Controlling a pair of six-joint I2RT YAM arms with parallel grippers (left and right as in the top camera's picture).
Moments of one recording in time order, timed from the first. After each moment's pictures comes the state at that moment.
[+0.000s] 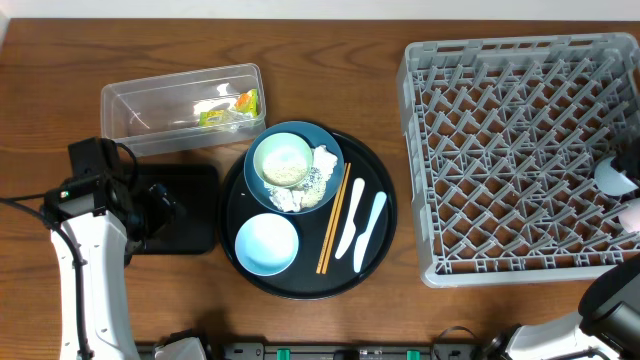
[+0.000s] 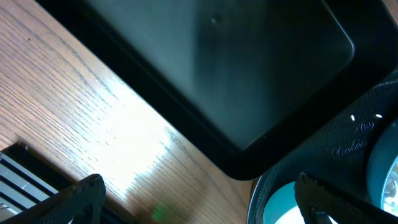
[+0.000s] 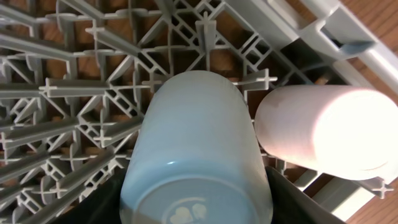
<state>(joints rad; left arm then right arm) 0.34 1.27 1.04 -1.18 -0.04 -0.46 -0.66 1.76 1.47 -0.90 -0.02 0.14</state>
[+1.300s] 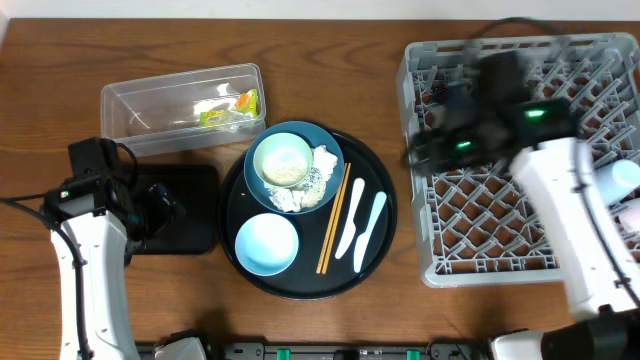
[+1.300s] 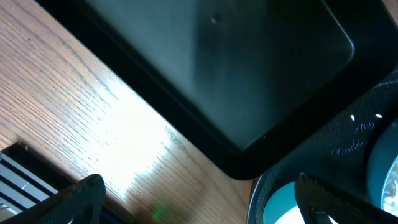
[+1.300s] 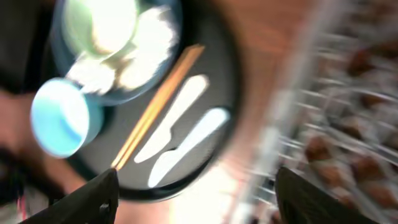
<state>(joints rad) 0.34 1.27 1.04 -1.18 -0.04 -0.46 0.30 1.57 1.47 -1.12 -0.34 -0.02</state>
